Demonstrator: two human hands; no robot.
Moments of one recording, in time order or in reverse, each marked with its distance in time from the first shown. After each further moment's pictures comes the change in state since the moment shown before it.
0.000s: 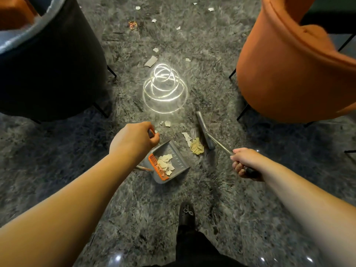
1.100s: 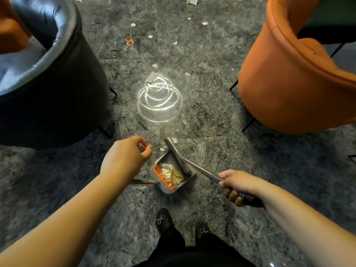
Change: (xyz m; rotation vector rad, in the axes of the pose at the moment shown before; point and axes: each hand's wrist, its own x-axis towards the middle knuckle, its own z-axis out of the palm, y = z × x) left_hand 0.079 -0.087 -0.061 -0.122 0.010 -0.044; right_hand -0.026 -0.058 0.112 -0.160 -0.198 0.009
